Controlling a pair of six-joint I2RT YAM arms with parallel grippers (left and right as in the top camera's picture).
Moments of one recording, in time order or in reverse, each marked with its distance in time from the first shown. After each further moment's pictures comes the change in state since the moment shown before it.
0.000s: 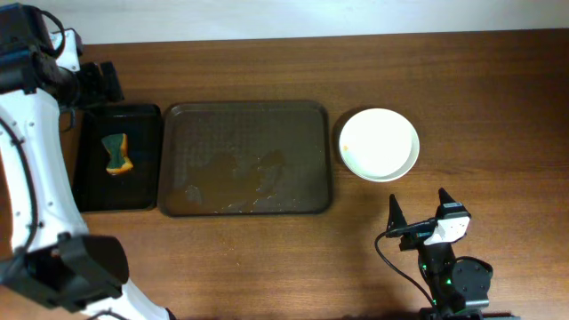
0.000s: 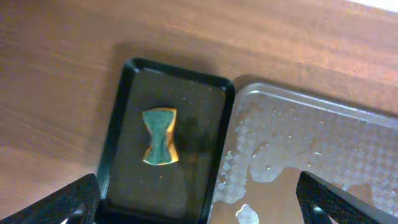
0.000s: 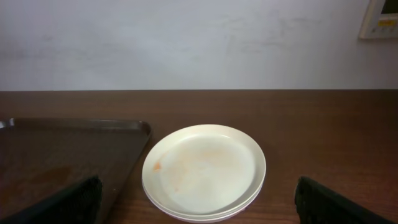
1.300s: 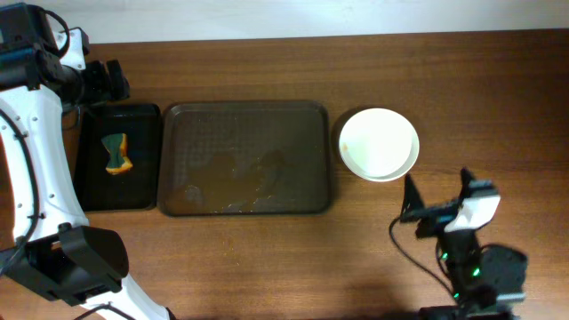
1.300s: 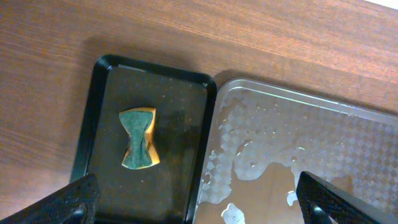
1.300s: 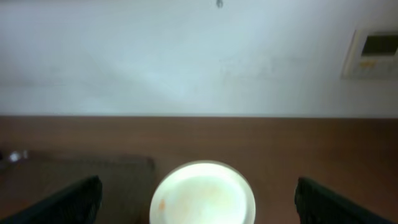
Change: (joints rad) left arm -0.004 0.053 0.007 0.001 0.076 0.000; right arm -0.001 0.248 0.354 -0.107 0.010 -0.003
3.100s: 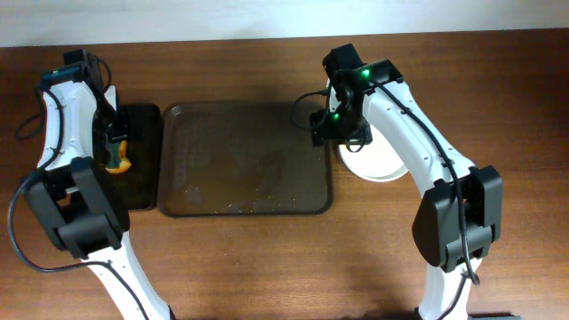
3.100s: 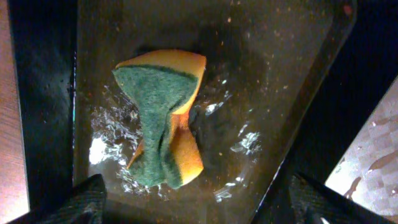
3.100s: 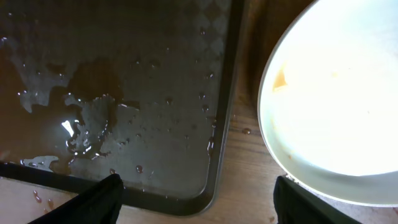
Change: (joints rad) left arm 0.000 0.320 -0.138 0.050 -0.214 -0.003; right arm 0.327 1.790 1.468 -1.041 -0.066 0.233
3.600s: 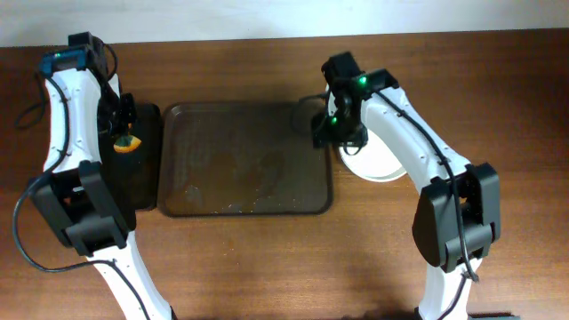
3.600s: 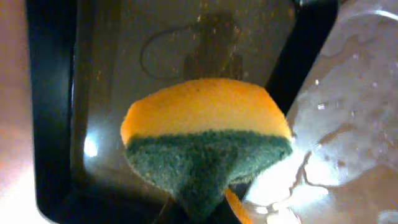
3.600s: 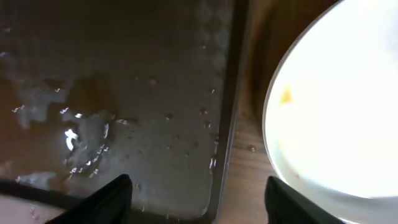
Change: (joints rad) left arm -0.050 0.000 0.134 -0.138 0.003 -0.073; right arm 0.000 0.000 -0.049 0.088 -0.001 0.016
